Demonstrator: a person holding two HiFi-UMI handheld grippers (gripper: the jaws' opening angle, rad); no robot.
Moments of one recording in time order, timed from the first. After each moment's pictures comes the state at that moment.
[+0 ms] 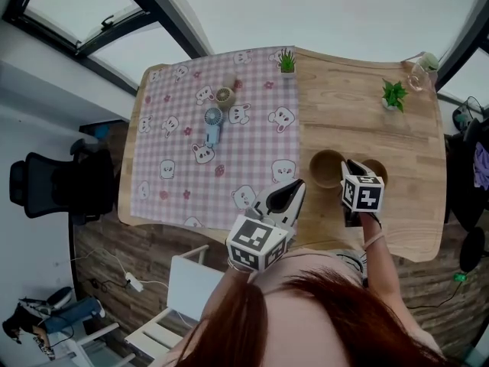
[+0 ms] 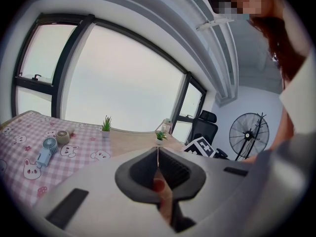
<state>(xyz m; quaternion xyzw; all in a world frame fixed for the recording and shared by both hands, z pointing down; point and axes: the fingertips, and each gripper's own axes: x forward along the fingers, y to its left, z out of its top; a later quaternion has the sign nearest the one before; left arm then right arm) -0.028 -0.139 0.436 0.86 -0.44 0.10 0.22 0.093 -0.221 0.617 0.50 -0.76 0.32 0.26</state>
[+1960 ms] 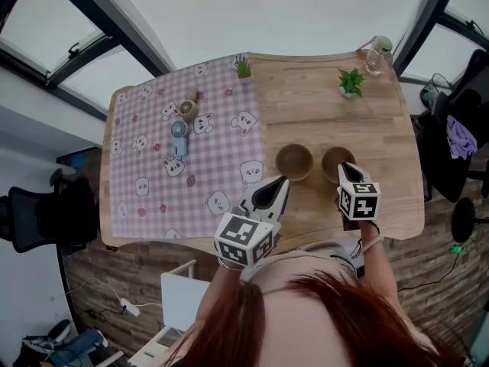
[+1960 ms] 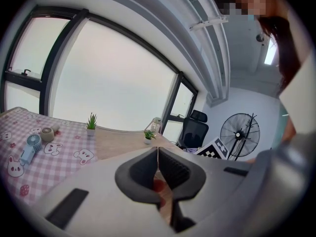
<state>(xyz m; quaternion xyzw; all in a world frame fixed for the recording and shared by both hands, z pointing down) 0.016 -0.127 0.438 0.89 -0.39 0.10 0.22 0.183 -0.173 0.587 0.57 -0.74 0.27 0.25</state>
